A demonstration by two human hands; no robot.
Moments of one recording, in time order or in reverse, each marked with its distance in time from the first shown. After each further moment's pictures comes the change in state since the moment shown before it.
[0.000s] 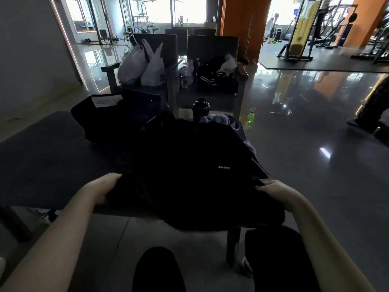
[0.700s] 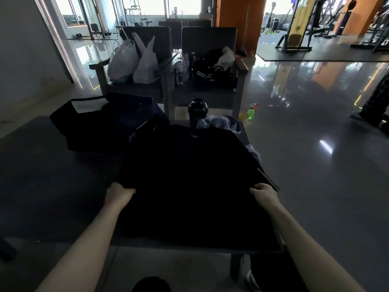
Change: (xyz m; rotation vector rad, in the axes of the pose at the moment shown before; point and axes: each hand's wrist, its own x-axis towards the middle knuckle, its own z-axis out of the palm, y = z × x) left_hand 0.125 0.002 0.037 0.337 0.379 0.012; right_hand 0.112 0.010 0.027 0.010 0.208 0.008
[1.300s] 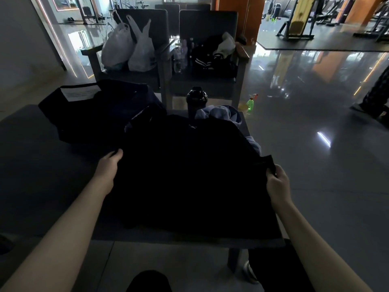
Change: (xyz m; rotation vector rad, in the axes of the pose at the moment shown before) left_hand 0.017 0.034 -0.025 -0.712 -0.136 0.106; right_hand 0.000 0.003 0.000 0.520 0.315 -0.253
